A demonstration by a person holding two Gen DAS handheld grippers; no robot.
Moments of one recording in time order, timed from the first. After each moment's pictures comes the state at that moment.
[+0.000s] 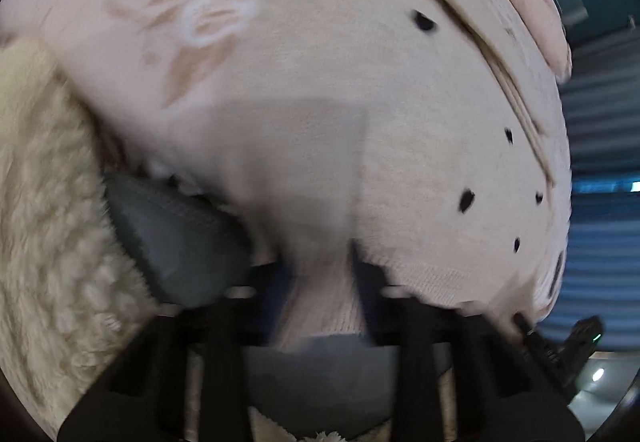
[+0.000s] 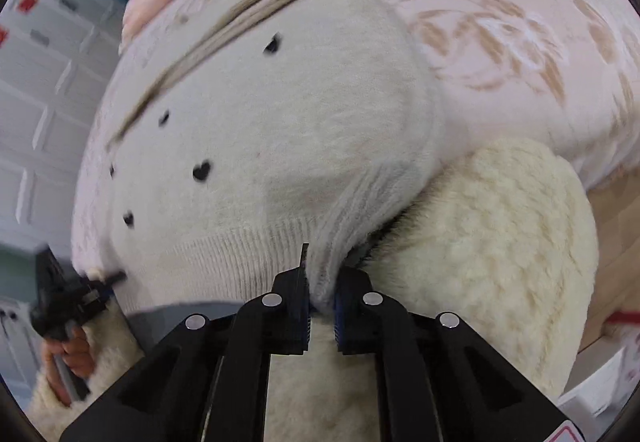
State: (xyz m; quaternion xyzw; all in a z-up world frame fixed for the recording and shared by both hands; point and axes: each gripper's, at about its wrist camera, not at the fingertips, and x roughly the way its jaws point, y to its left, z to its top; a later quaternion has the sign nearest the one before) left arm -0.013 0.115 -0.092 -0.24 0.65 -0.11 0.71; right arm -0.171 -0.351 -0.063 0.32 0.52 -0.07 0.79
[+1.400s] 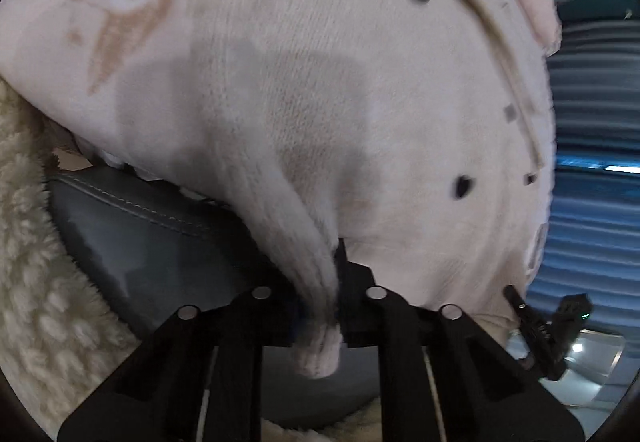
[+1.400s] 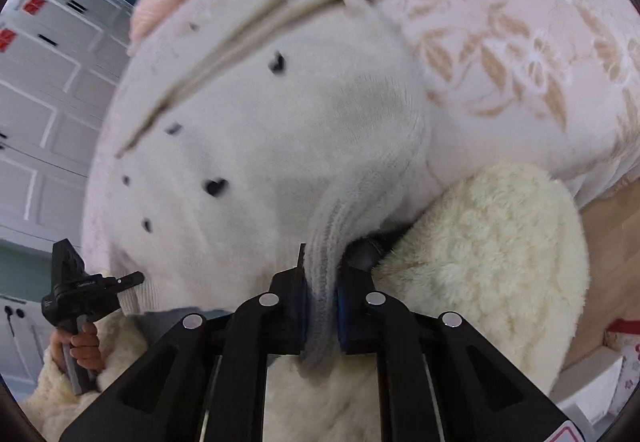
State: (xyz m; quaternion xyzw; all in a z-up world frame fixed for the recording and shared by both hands) left arm 0.014 0.101 -0.106 -0.24 0.68 -0.18 0.67; right arm -0.165 -0.357 -0.045 0.32 0.51 -0.04 0.80
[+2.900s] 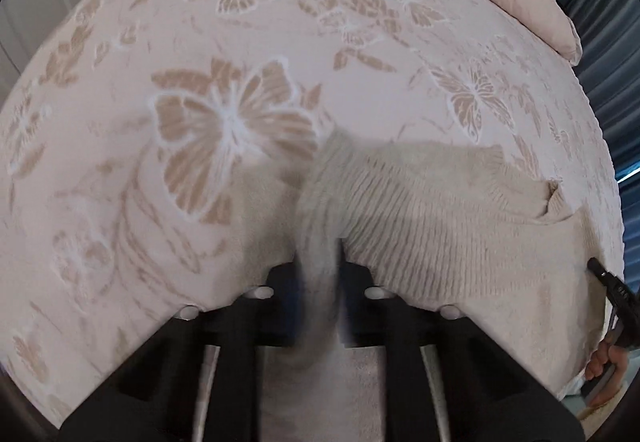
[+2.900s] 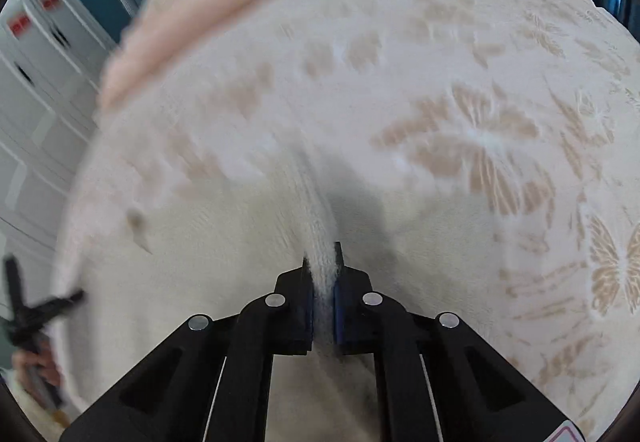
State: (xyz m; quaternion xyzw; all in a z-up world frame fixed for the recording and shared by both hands) left arm 0.305 0.031 -0.045 -0.06 0.57 -0.12 0.81; right arm 0.132 -0.455 -0.014 0.28 0.42 -0.09 0.86
